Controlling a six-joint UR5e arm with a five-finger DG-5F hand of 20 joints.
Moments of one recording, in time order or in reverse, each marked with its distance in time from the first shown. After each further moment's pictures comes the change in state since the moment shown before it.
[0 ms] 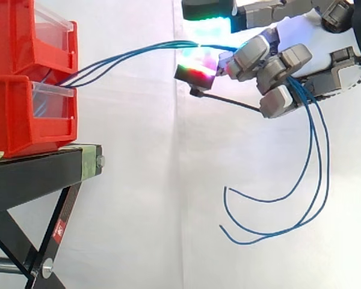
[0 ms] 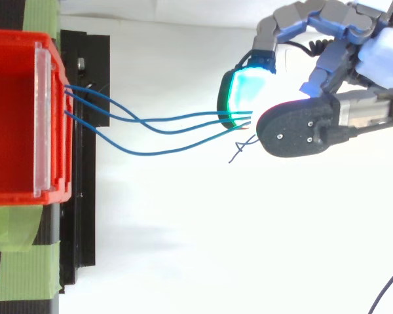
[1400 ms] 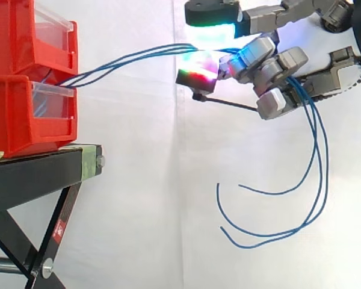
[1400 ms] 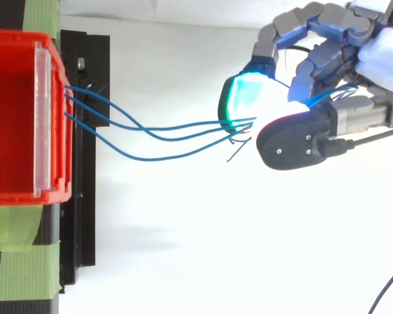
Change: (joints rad) arm 0.000 -0.001 0.000 0.003 0.000 0.000
